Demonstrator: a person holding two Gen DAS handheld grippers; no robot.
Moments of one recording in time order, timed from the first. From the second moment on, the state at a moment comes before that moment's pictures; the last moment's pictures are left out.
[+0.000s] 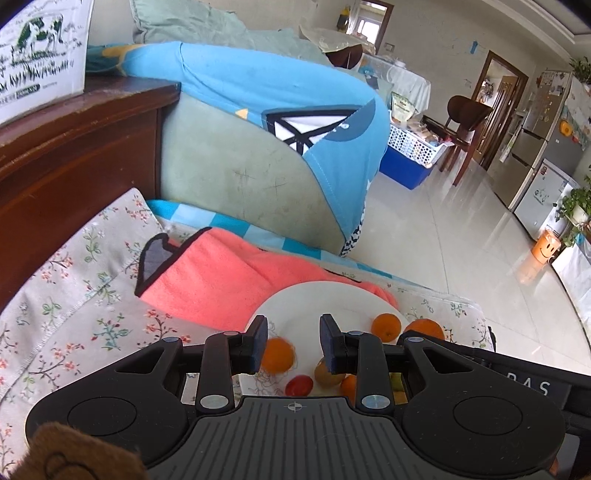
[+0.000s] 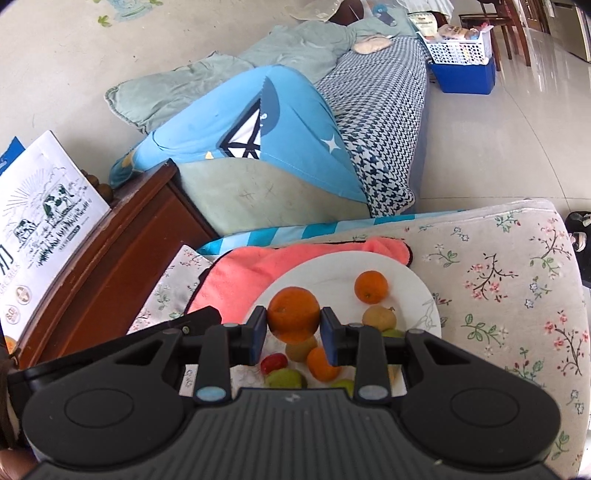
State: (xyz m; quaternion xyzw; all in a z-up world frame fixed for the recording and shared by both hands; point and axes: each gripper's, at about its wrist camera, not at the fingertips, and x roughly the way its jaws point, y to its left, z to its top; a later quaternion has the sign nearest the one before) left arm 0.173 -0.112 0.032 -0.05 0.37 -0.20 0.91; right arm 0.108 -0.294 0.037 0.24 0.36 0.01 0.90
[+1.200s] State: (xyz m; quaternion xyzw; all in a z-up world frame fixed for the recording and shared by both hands) left arm 0.157 -0.089 0.040 -0.08 0.38 -0.17 0.90; right arm 0.111 -0.290 0.026 0.22 0.38 0.00 0.90
